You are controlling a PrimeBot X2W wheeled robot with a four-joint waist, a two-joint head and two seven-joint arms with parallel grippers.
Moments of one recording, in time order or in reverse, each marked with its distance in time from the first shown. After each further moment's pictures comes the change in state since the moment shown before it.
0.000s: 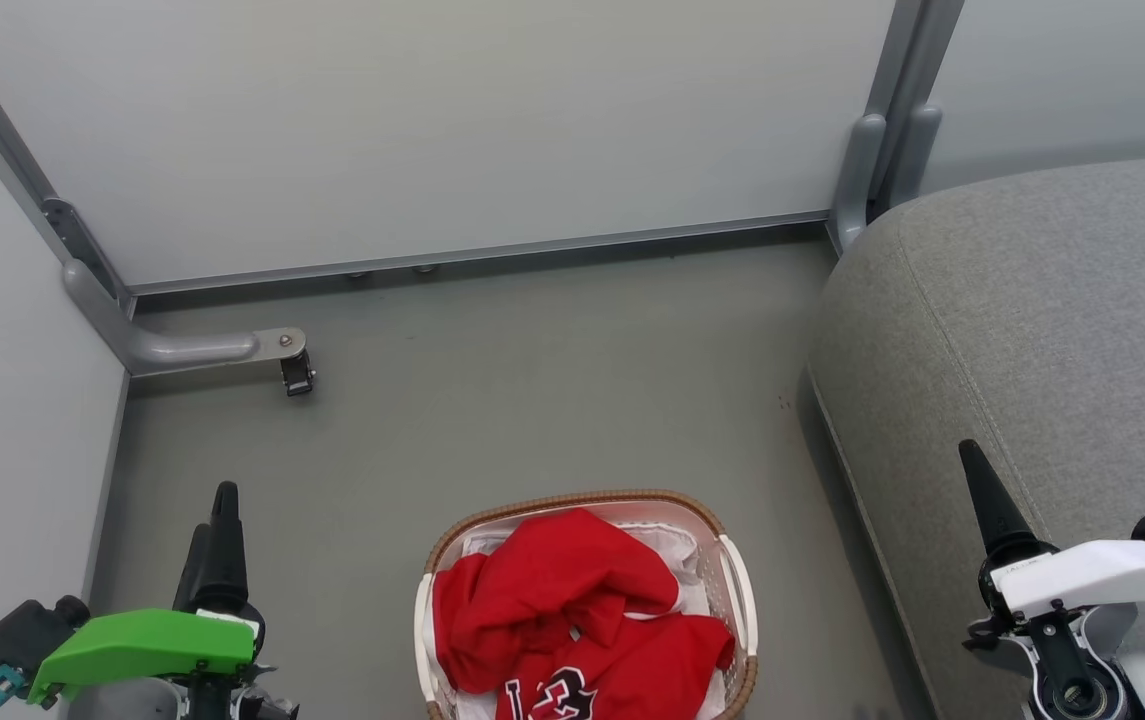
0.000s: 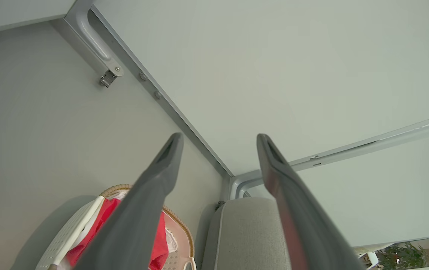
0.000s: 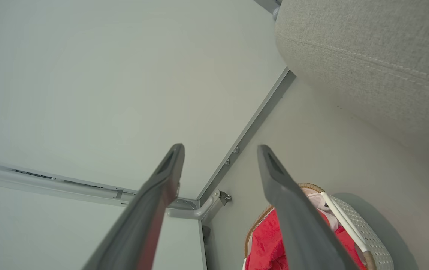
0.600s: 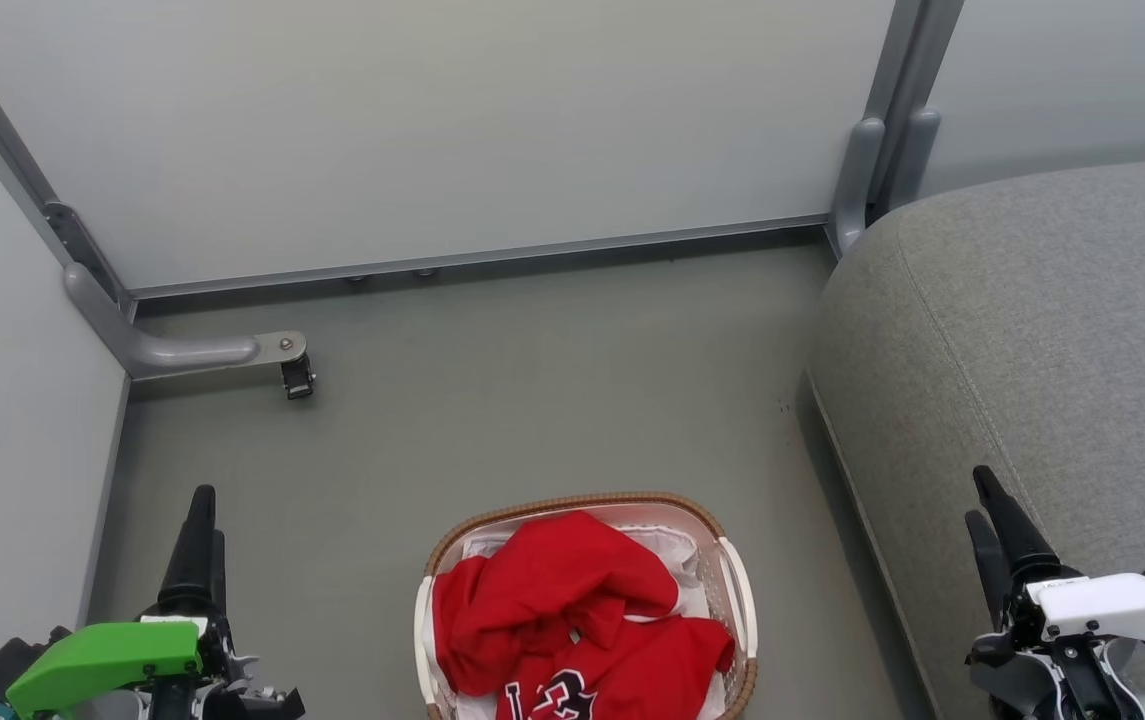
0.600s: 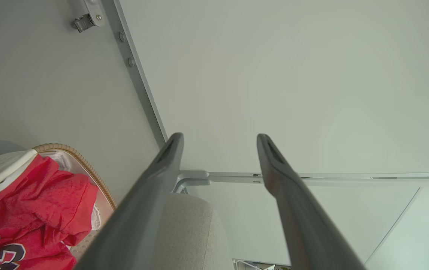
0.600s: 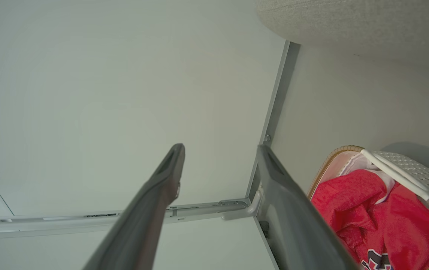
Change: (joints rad) left arm 0.001 -0.012 0.042 0.000 -0.406 0.000 0.075; right arm 0.038 0.063 -0.078 -0.001 0.307 0.000 0.077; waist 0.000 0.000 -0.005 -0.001
